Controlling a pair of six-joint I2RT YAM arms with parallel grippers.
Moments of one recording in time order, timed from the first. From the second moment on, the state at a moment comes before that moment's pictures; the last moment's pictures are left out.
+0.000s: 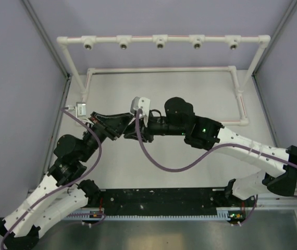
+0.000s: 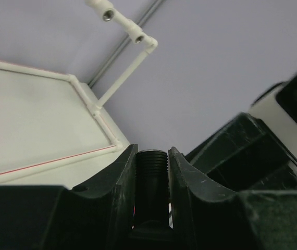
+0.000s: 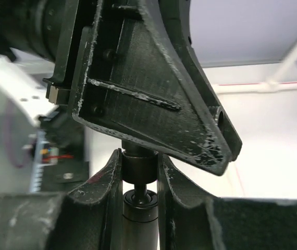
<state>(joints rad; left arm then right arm) -0.72 0.55 0.75 0.07 -0.03 -0.80 1.17 1.38 1.43 -0.22 -0.20 -0.18</state>
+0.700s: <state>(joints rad) -0.72 0.65 0.73 0.45 0.49 -0.82 0.93 1.28 1.27 0.10 -0.87 0.31</state>
